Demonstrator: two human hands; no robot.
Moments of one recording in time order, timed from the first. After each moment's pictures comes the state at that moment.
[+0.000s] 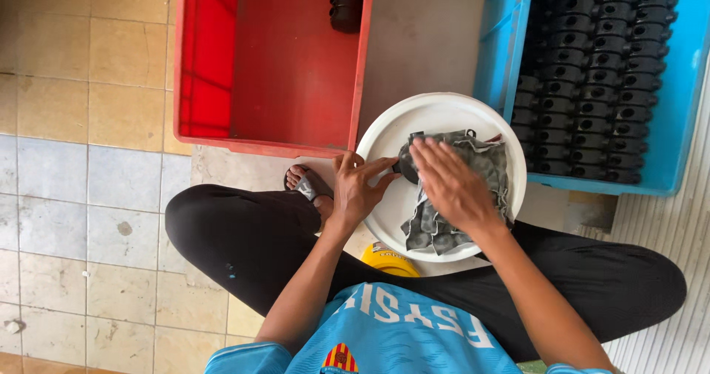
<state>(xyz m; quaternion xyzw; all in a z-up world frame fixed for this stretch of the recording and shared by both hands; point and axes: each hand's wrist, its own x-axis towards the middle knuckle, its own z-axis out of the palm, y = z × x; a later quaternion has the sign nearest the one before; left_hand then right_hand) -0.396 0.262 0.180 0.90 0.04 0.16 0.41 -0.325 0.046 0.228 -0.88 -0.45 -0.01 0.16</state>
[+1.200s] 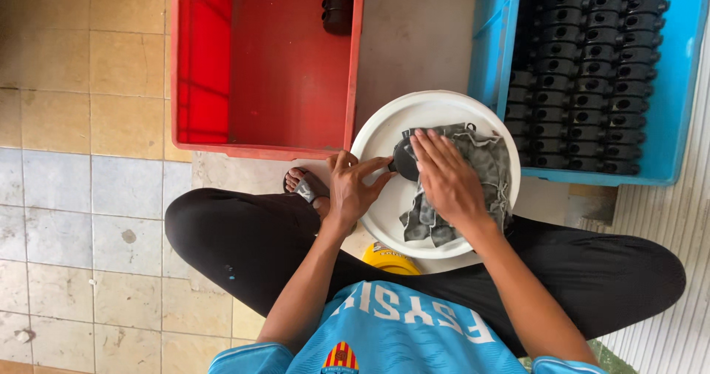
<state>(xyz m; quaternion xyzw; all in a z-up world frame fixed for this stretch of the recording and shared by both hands) -0.393 0.263 0.184 0.89 0.03 0.16 0.42 -0.326 0.050 0.216 -0.89 -0.40 -0.13 0.16</state>
